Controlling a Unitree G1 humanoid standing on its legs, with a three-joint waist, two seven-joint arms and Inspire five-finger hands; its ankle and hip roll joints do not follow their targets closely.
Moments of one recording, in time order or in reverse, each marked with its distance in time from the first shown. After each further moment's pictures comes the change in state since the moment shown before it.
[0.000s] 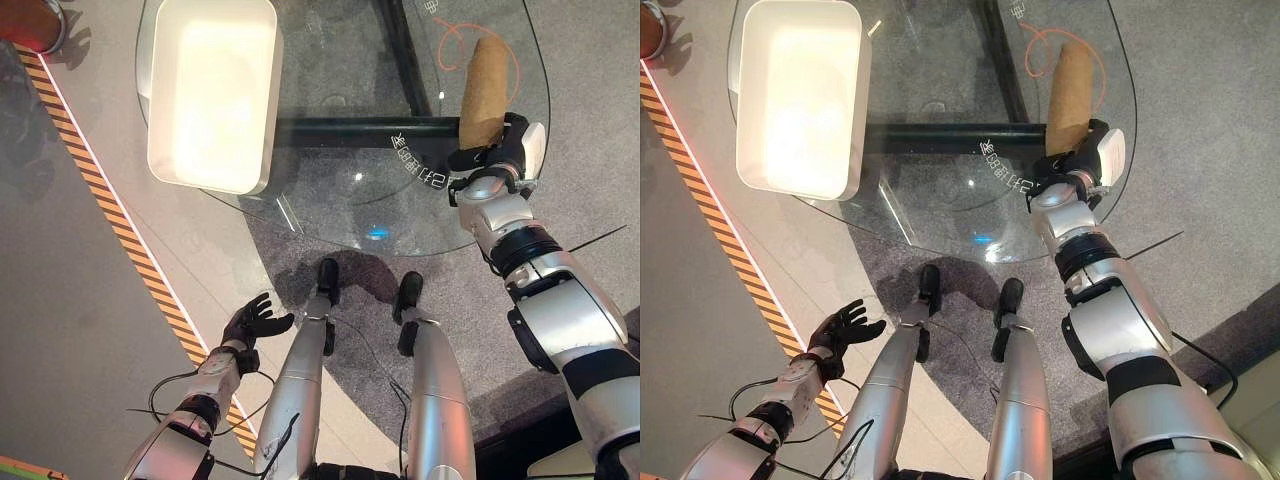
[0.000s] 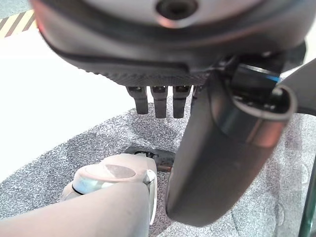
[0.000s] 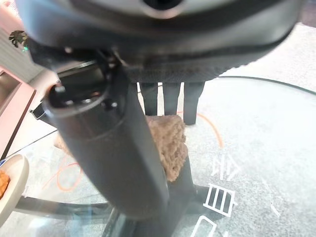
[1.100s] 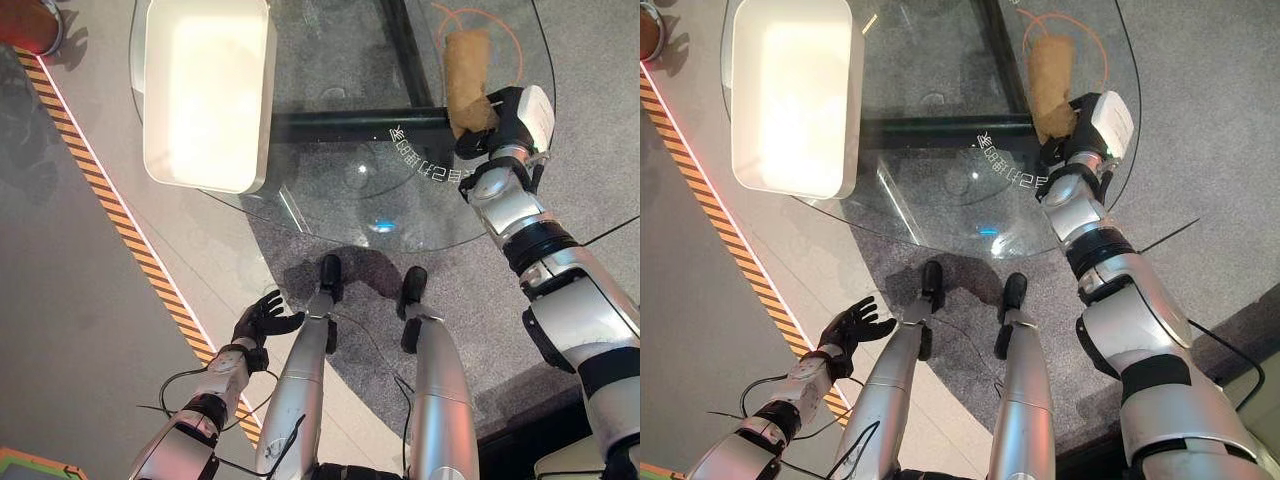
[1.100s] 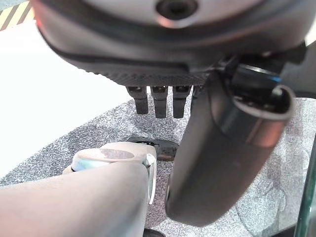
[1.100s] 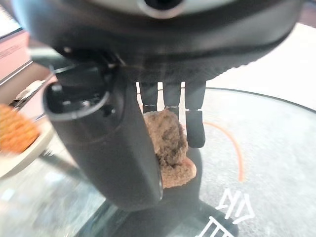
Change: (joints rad) left arm 0.000 -0.024 -0.029 -0.038 -0.001 0.001 0.004; right arm -0.004 -0.057 0.154 -0.077 -0.350 -0.002 0.195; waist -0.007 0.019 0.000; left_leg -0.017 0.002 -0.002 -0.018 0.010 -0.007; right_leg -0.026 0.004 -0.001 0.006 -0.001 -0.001
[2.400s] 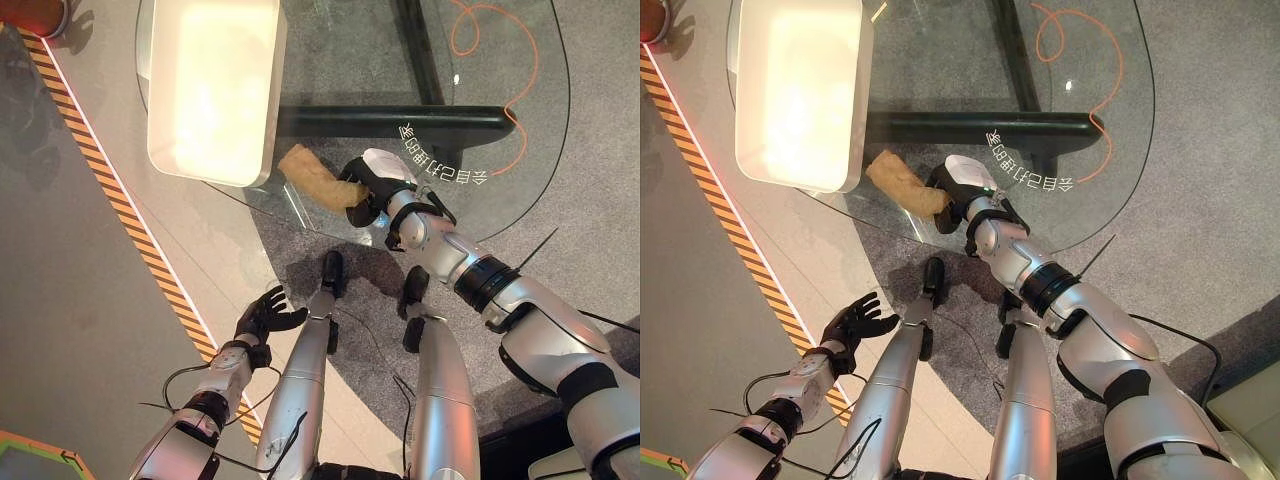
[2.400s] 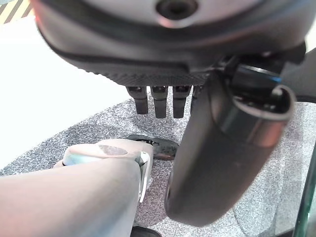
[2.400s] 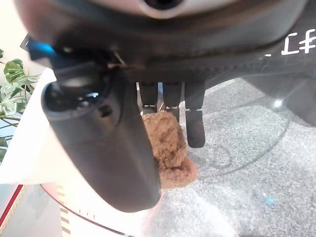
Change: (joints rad) left arm -0.002 -0.002 0.002 -0.039 0.001 0.022 0.016; right arm 0.120 0.103 0.223 -0.260 -0.209 -0.084 0.366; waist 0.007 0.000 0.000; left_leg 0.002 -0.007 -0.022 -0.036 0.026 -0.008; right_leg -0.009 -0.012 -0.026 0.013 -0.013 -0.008
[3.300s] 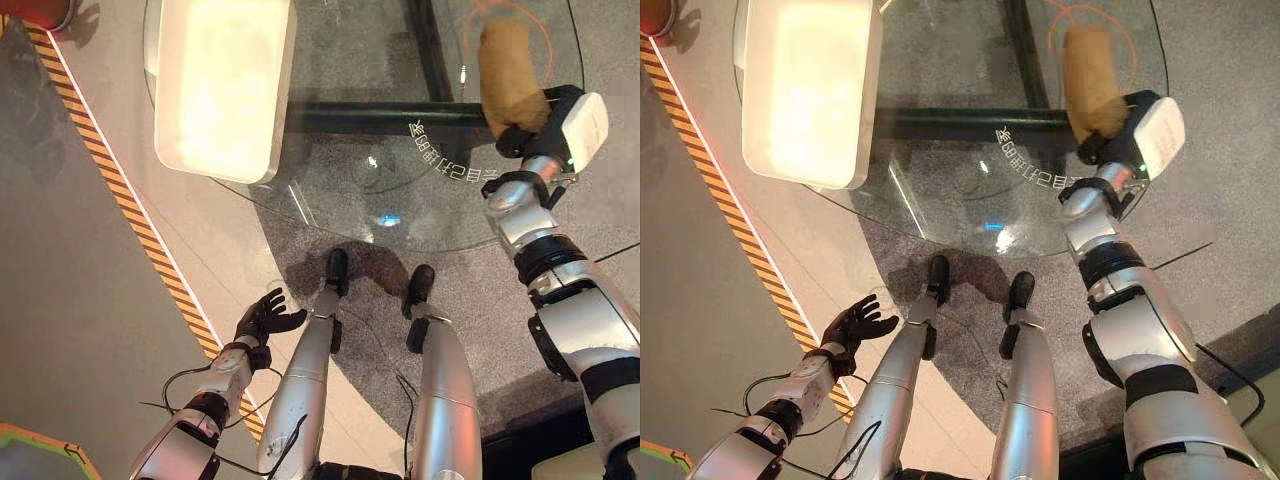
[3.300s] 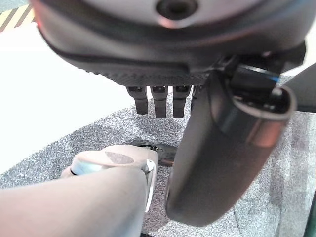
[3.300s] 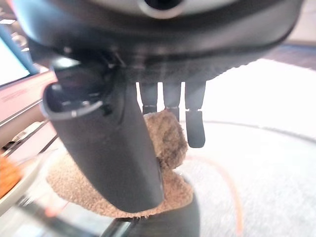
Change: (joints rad) left arm -0.003 0.003 -0.025 0.021 -0.046 -0.015 -0.004; right arm -0.051 -0.143 -0.380 0.350 0.289 -0.039 -0.695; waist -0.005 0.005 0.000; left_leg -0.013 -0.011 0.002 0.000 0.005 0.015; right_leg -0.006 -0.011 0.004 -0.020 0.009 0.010
